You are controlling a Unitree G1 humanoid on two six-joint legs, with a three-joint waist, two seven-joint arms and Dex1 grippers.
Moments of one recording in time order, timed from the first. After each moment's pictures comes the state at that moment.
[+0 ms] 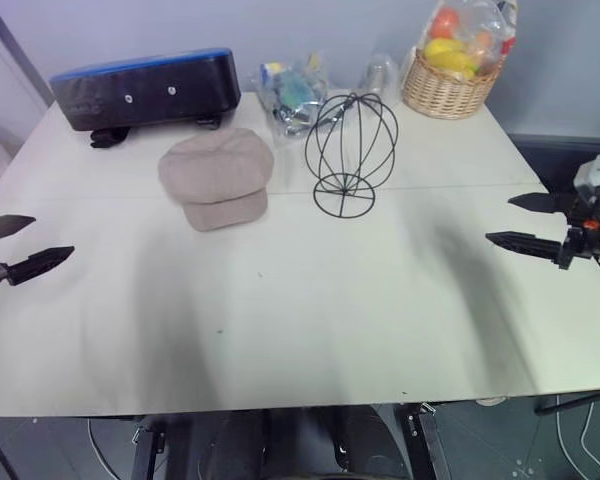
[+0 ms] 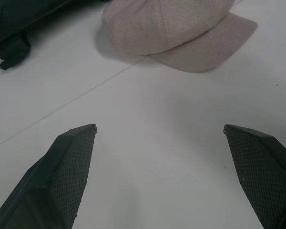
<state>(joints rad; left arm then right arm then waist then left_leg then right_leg) -0.09 1.12 0.57 0.28 -0.47 0.32 -1.14 -0.39 -1.12 -0.28 0.20 0.45 0.47 1.25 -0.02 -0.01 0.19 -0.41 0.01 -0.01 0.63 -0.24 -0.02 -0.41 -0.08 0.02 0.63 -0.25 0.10</state>
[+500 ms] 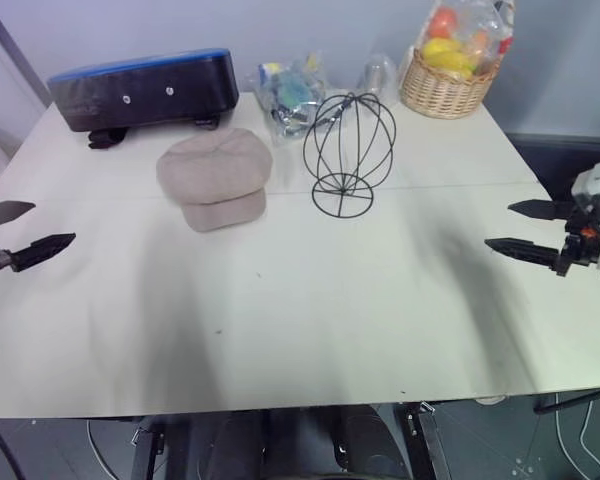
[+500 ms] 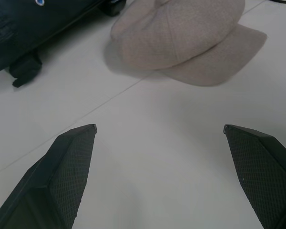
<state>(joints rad) -0.17 1.12 0.53 0.31 -0.44 0.30 -1.12 -0.34 -1.11 -0.31 0.18 0.46 0.48 1.21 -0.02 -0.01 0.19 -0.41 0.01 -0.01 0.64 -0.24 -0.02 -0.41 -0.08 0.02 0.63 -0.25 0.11</state>
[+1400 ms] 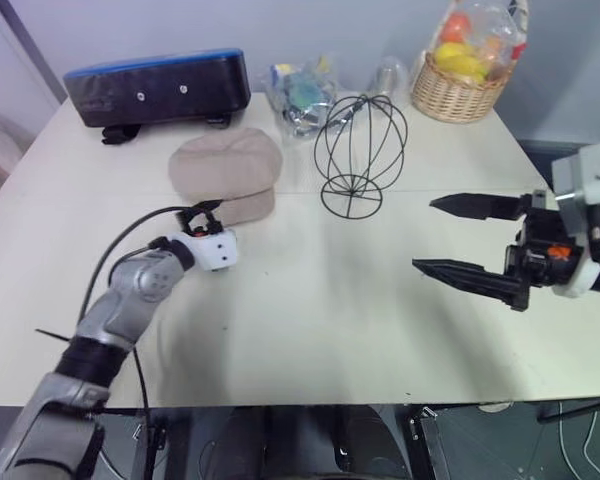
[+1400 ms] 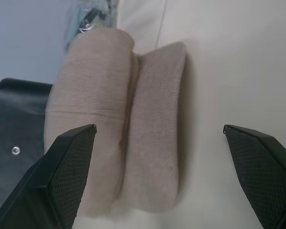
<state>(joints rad) -0.51 0.61 -0.27 0.31 0.53 -0.19 -0.28 -0.27 -1.05 -0.53 -0.65 1.13 0.94 0.78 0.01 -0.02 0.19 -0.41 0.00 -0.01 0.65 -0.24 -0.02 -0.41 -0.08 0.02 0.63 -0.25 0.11</state>
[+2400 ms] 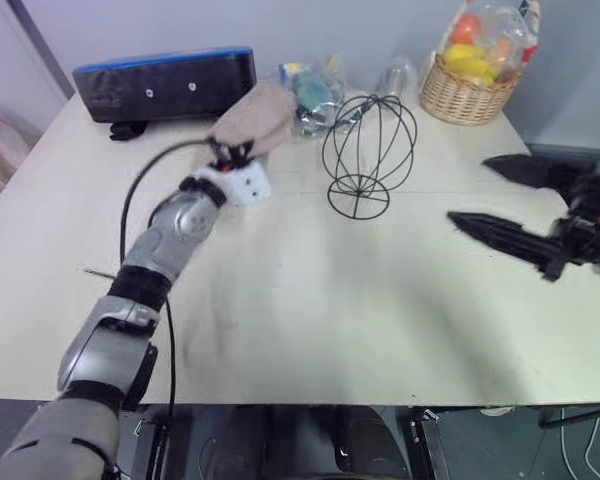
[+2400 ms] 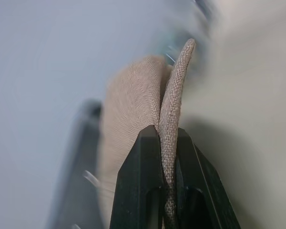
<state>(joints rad) -0.91 0.47 -0.26 0.55 0.52 -0.37 -0.06 -0.19 -1.14 -0.75 -0.60 1.26 0.95 0.57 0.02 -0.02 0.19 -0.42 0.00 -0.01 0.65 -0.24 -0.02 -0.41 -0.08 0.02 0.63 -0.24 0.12</state>
